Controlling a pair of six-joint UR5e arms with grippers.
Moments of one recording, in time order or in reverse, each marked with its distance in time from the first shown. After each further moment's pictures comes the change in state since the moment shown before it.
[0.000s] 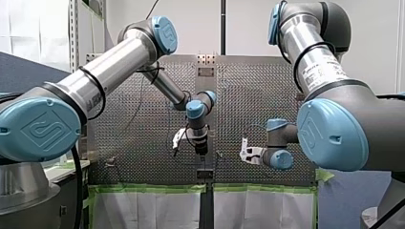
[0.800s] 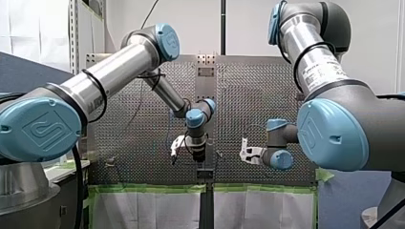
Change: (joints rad) left arm 0.005 -0.057 -0.010 0.062 -0.047 -0.008; right arm 0.001 0.000 0.000 -0.003 0.000 0.000
